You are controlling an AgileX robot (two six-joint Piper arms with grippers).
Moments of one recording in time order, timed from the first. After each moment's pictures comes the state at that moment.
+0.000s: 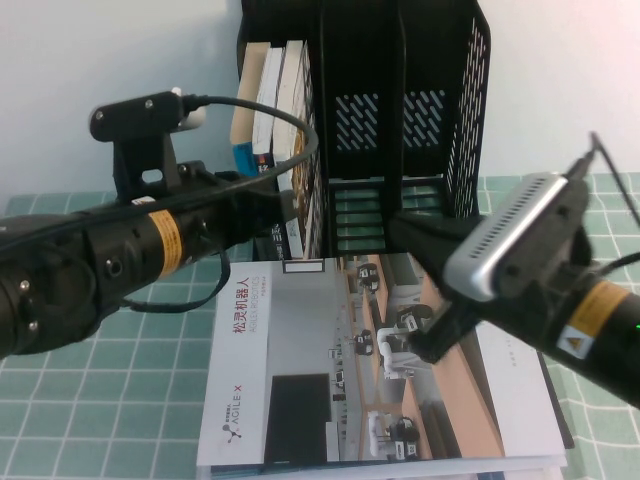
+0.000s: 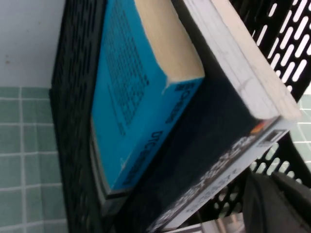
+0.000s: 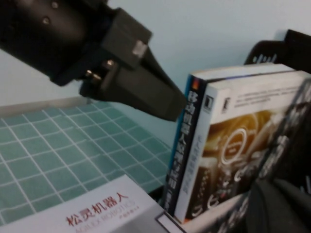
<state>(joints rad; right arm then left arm) 0.66 1.42 -0.61 -0.19 -0.63 -0.09 -0.46 1.40 -0.89 1.34 -0.07 -1.80</state>
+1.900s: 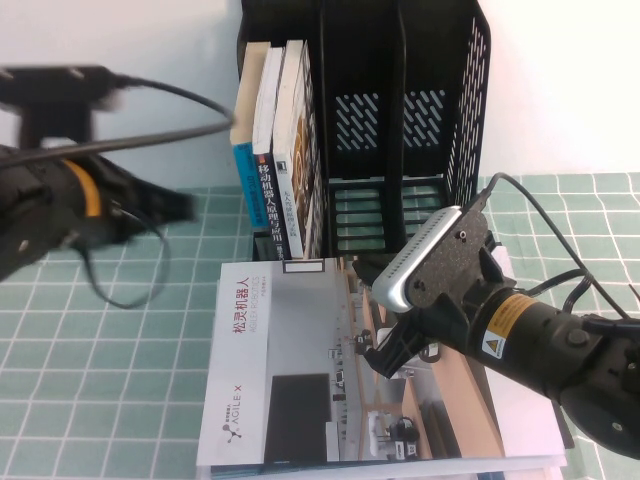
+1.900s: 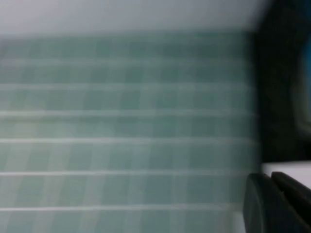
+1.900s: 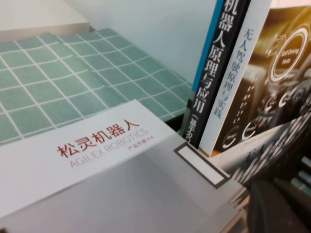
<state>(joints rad) 0.69 1.68 -0.72 -0.13 -0.61 -0.14 -0.45 1.35 -1.07 0.56 0.66 -0.80</state>
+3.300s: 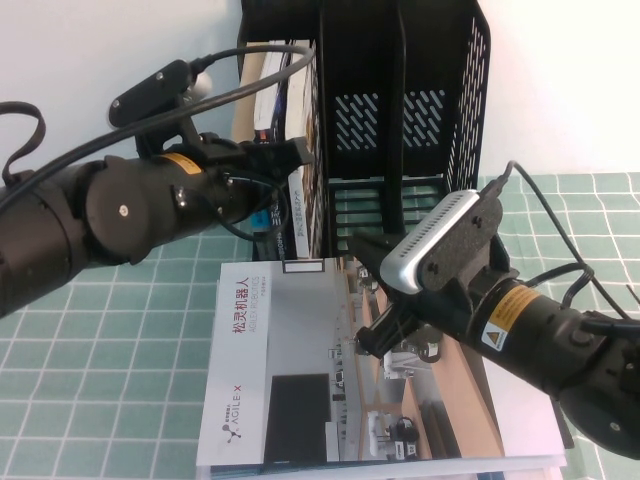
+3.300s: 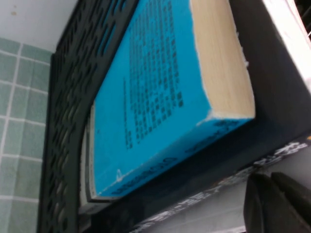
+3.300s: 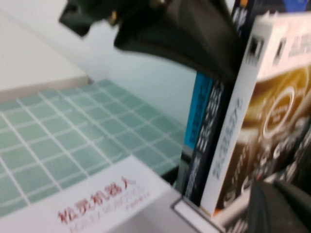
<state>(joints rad) 0.69 1.69 -0.72 -0.12 -0.74 -0.08 -0.46 1.53 -1.07 -0.42 0.13 -0.29</state>
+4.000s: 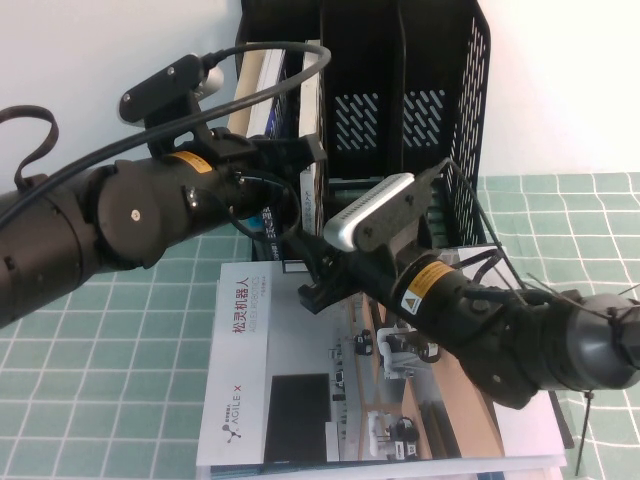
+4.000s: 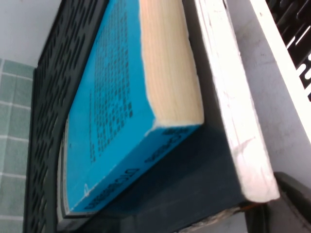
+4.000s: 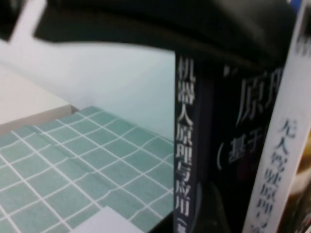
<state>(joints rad) 0.69 2.00 -0.99 -0.07 -0.86 0.01 -0.49 1.53 -1.07 -0.44 0.08 -0.26</state>
